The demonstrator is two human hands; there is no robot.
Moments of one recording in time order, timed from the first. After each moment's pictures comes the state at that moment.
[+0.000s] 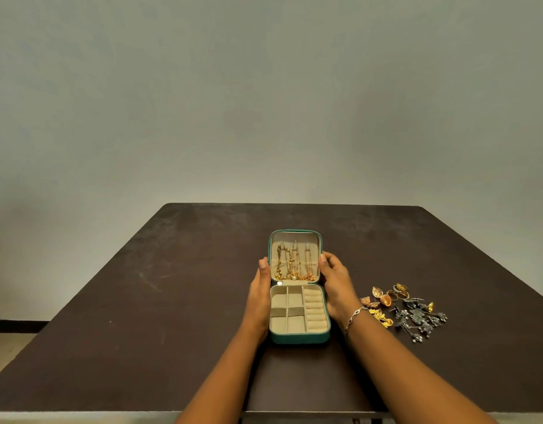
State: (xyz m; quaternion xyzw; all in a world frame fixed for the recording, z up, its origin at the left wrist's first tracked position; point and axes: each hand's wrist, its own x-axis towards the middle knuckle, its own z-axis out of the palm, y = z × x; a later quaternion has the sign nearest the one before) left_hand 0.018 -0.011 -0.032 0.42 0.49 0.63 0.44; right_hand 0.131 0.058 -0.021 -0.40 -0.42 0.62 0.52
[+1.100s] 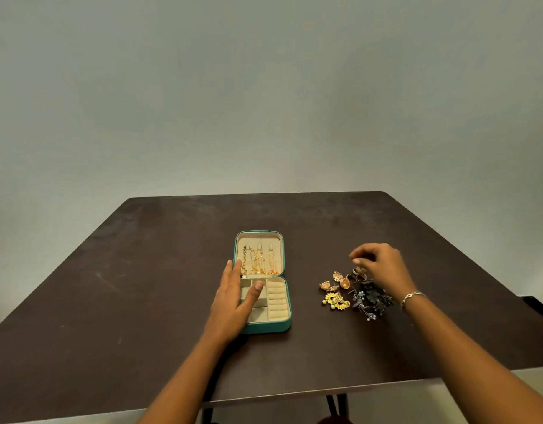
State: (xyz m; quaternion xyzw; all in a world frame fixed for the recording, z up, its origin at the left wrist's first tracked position) left_hand 0.024 -0.019 -0.058 0.59 0.67 0.38 0.22; right_hand 0.290 0.076 0.002 -0.58 -0.71 0.21 0.33
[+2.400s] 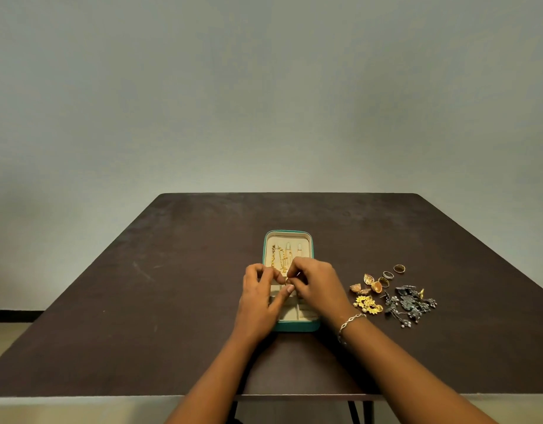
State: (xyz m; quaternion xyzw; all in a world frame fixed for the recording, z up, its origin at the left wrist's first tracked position) left_hand 0.024 -0.027 -0.054 0.62 0.63 0.45 0.14; right_hand 0.151 0.025 -0.016 -0.40 -0.84 0.16 0.32
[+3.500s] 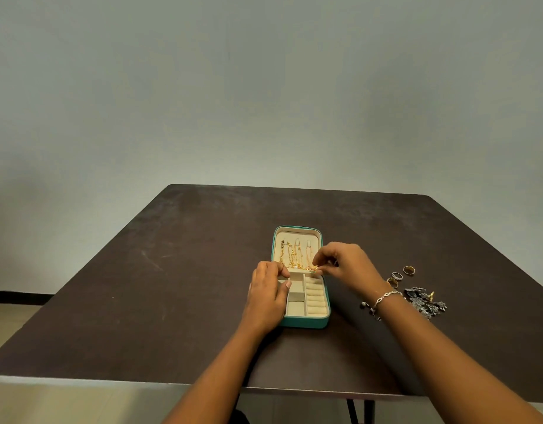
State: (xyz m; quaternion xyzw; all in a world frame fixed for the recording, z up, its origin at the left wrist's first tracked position) left_hand 0.021 -0.020 -0.055 0.61 0.65 0.42 0.16; right_hand 0.176 0.055 0.008 -0.42 -0.87 0.12 0.21
